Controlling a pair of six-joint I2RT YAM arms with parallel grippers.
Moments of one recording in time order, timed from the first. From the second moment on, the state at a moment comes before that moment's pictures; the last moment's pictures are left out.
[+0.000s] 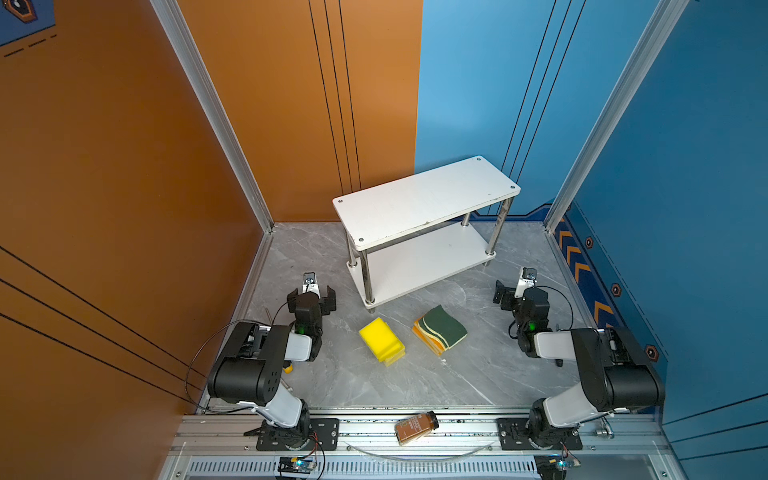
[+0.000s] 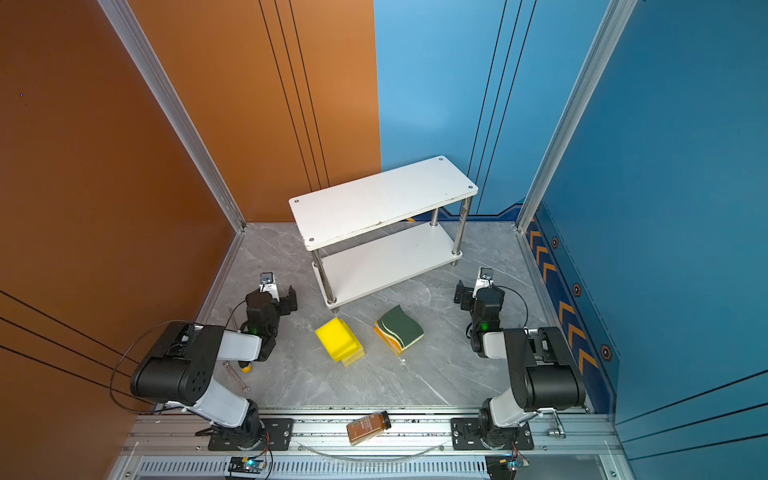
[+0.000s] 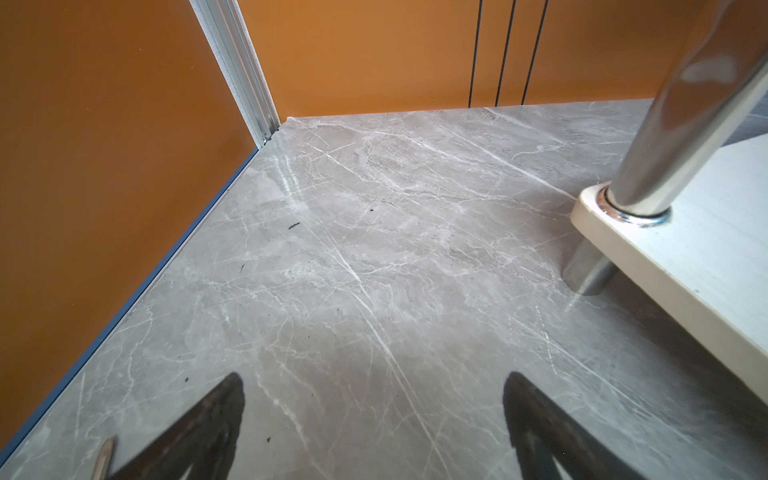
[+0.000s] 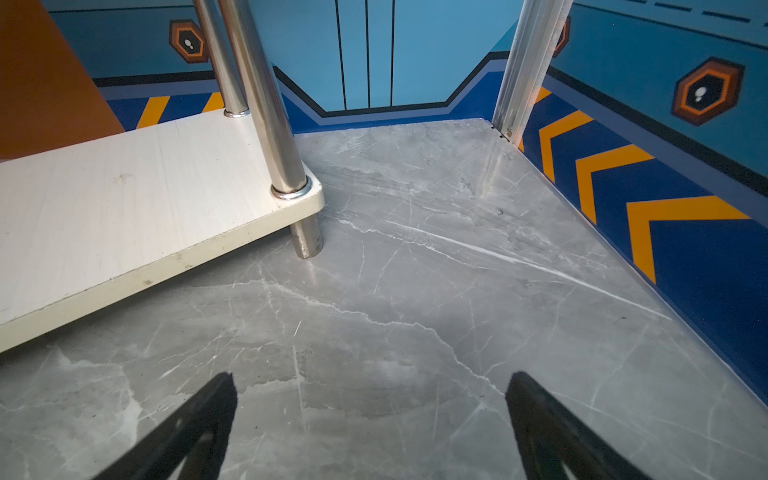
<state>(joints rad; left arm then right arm) -0.09 1.58 0.35 0.89 -0.31 0.00 0.03 1.54 0.38 0.82 0.18 0.07</state>
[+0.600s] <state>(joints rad) -0.11 1.58 0.34 0.92 -0.38 0.01 0.04 1.53 0.38 0.82 0.23 0.07</state>
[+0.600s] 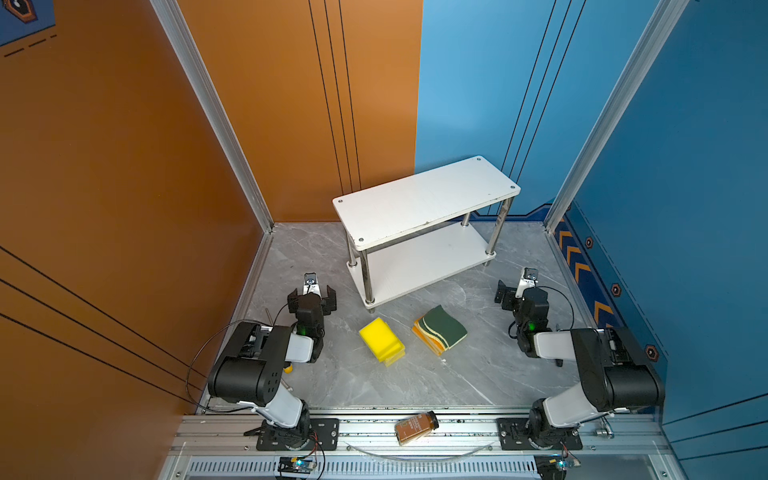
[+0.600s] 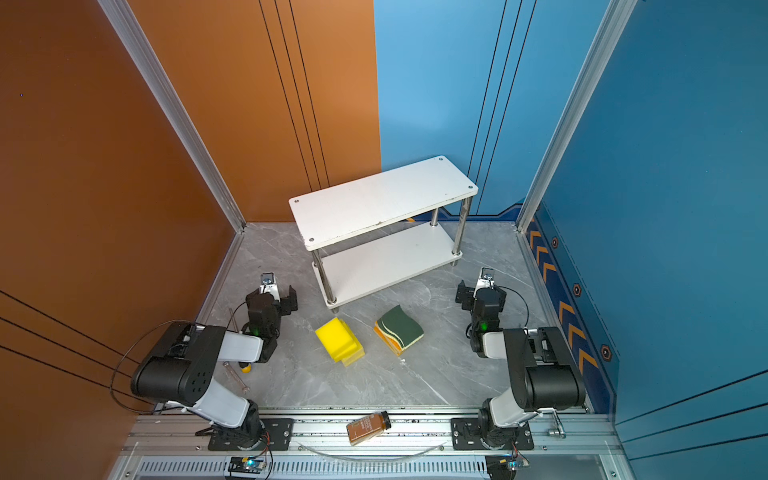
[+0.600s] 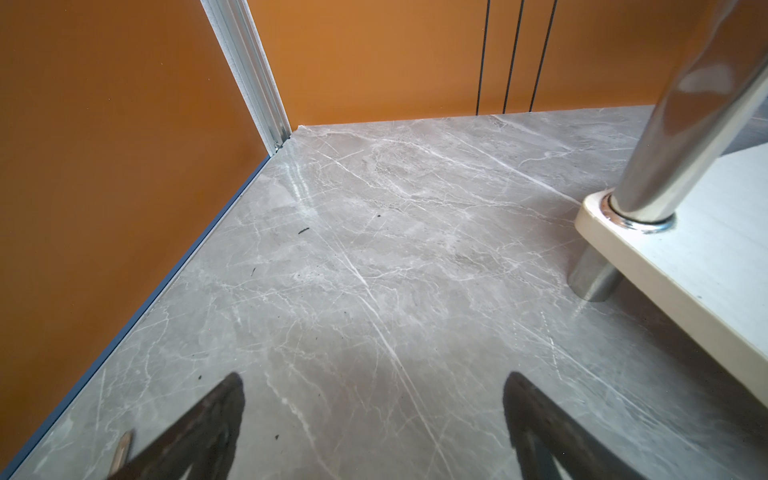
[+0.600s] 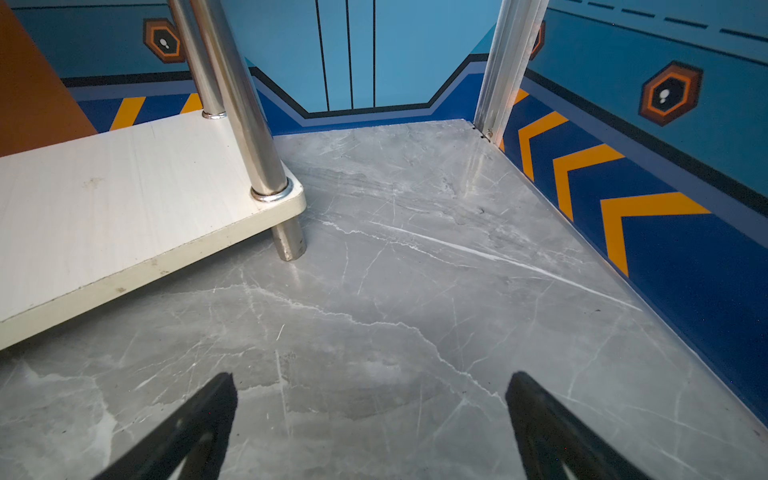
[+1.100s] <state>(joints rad) -0.12 1.55 0.32 0.94 -0.40 0.02 0.04 1.31 0.64 0.30 0.08 0.07</state>
